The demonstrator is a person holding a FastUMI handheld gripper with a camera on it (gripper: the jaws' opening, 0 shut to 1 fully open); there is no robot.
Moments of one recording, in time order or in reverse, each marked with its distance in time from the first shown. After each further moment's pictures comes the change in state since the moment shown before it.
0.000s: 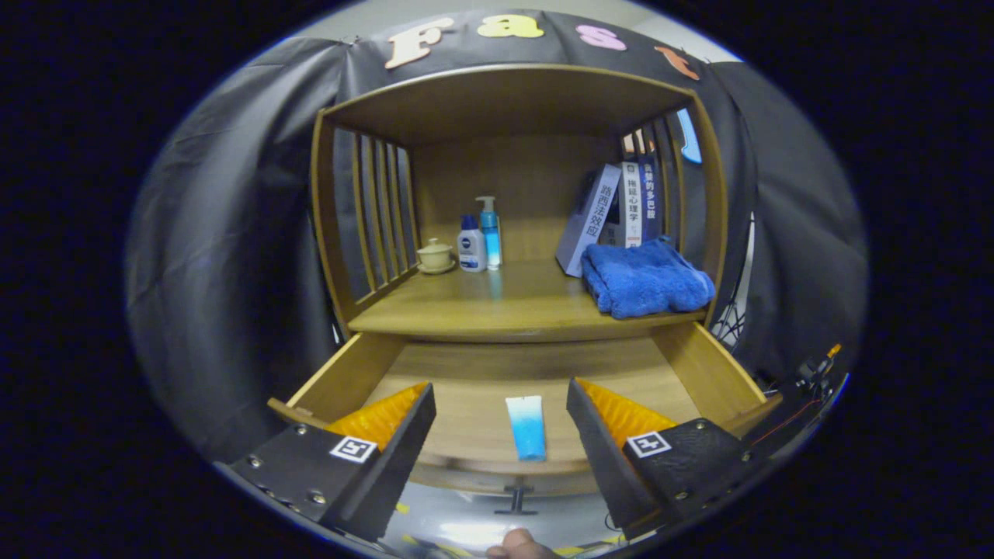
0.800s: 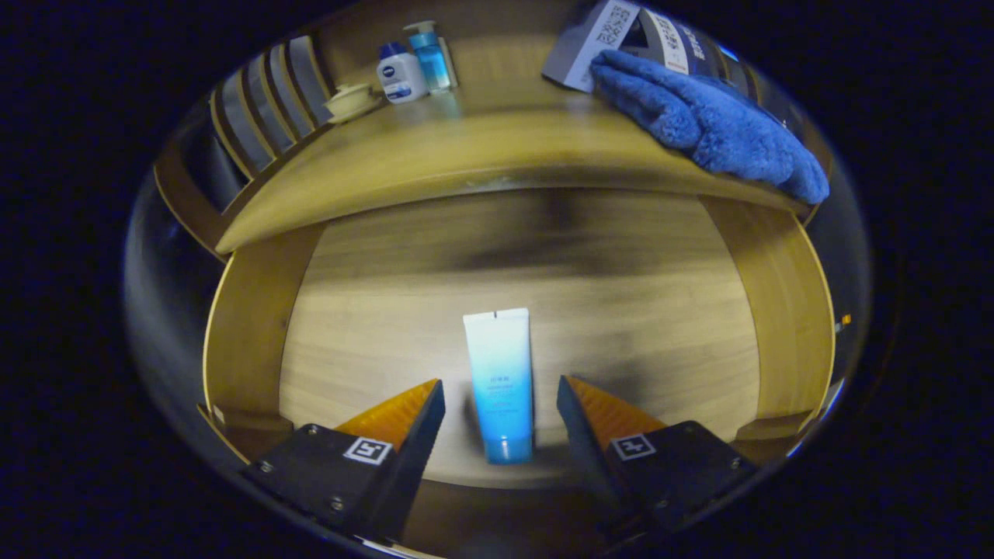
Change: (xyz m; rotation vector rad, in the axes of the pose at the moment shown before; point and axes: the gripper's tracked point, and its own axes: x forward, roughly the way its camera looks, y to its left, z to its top) arm 0.100 -0.026 -0.114 0.046 0.696 -0.046
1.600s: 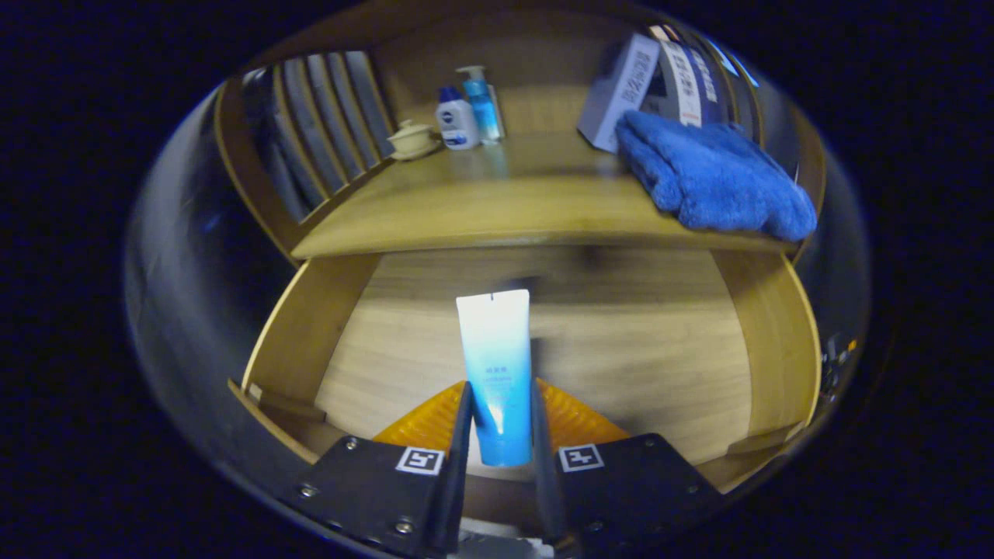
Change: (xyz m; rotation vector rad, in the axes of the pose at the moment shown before) arm -0.061 0.007 0.027 -0.142 -0.295 0.102
